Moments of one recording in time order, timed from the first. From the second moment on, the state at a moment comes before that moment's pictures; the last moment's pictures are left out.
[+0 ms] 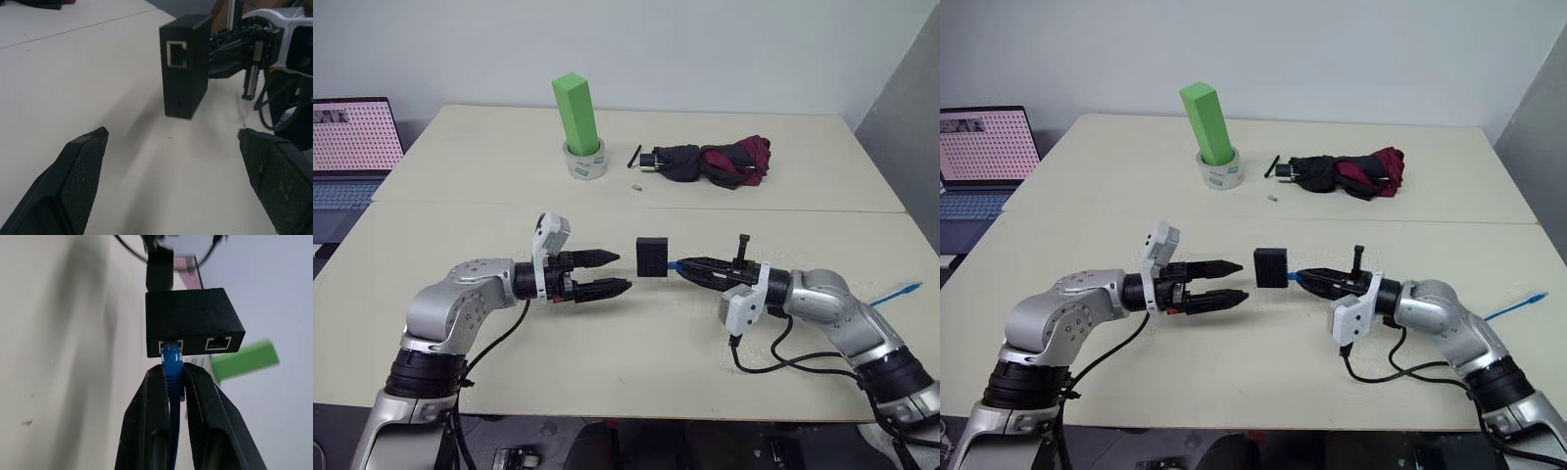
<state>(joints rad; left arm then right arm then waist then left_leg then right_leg) -0.44 0.66 0.00 -0.09 -0.67 0.78 -1.08 -0.45 -0.69 0.33 0.05 -0.26 -0.73 0.59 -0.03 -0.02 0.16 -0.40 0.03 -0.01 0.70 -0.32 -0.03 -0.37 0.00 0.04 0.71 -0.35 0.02</state>
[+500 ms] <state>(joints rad) -0.46 0.57 0.02 -0.13 -0.79 0.85 -1.05 -0.52 -0.64 0.35 0.13 -0.26 -0.86 0.61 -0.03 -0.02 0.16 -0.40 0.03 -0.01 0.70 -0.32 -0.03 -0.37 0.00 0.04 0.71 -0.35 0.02</state>
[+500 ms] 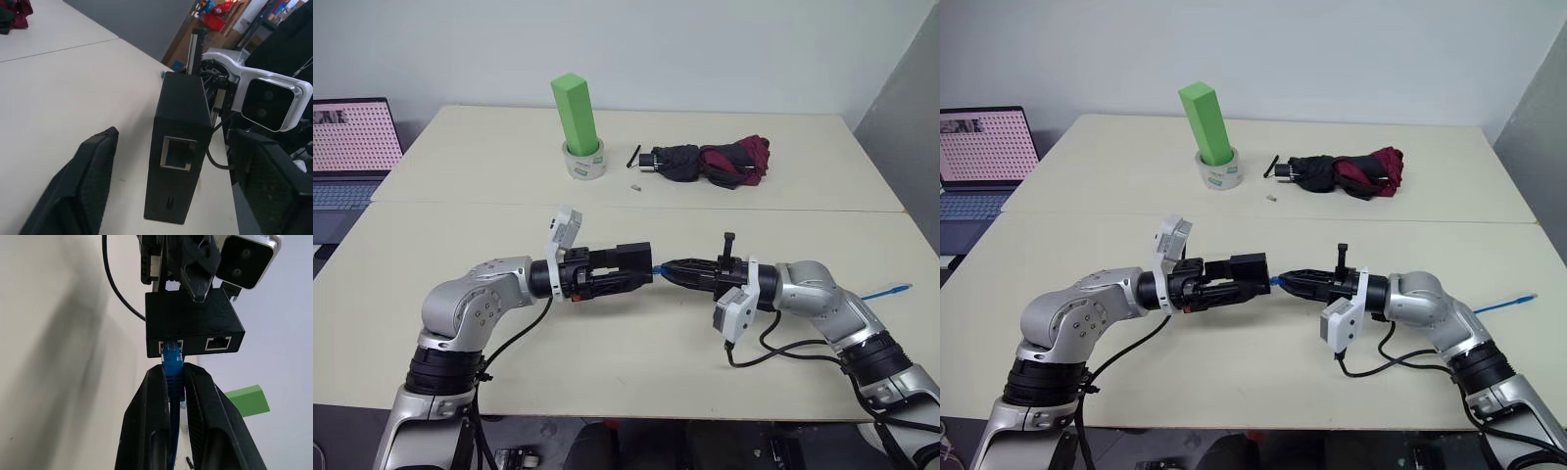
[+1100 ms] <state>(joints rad) -0.46 0.59 0.03 -0.13 -0.81 0.87 -1.09 -0.52 -0.64 0.35 0.14 -0.26 -0.90 0.63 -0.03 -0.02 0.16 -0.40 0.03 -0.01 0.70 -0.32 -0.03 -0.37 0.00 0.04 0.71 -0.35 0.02</state>
